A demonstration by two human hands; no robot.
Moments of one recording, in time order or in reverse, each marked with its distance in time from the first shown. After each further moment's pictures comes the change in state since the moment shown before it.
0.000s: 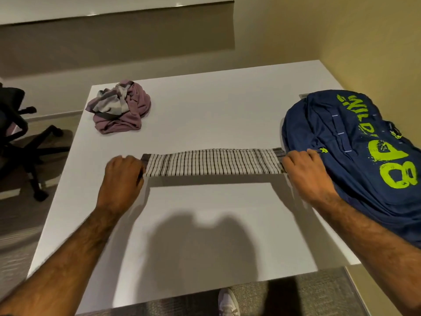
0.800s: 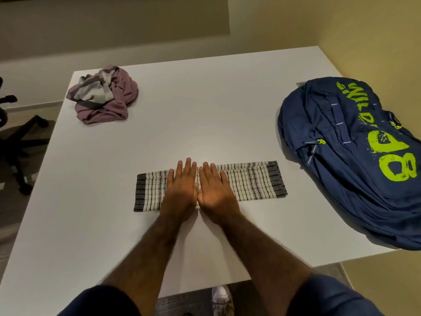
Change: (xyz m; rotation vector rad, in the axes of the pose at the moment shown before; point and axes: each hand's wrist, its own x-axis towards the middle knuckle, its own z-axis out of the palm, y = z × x) left_hand -0.023 0.141 0.119 -0.177 -0.325 0.013; right_hand 0.010 -0.219 0.037 0.566 -0.047 0.019
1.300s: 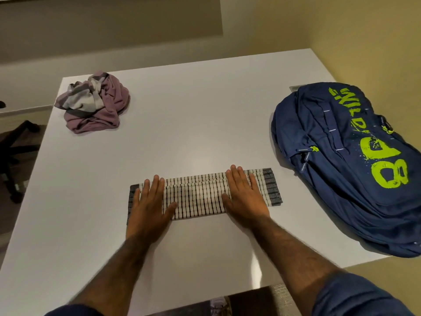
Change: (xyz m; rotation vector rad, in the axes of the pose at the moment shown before) left_hand -0.028 -0.055 -0.010 -0.018 -0.073 -0.151; right_hand -0.011 0.084 -0.036 -0.049 -0.282 0.178
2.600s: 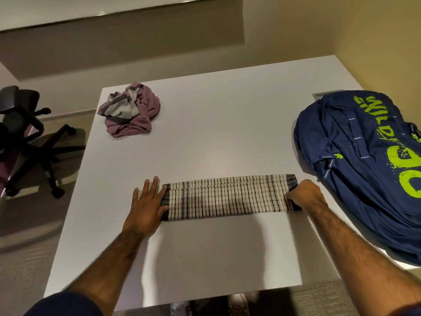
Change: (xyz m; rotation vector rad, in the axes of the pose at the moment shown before) left_hand -0.016 -0.085 -0.049 0.155 -0.127 -0.008; right_hand 0.012 0.072 -0.054 0.347 -0.127 0.886
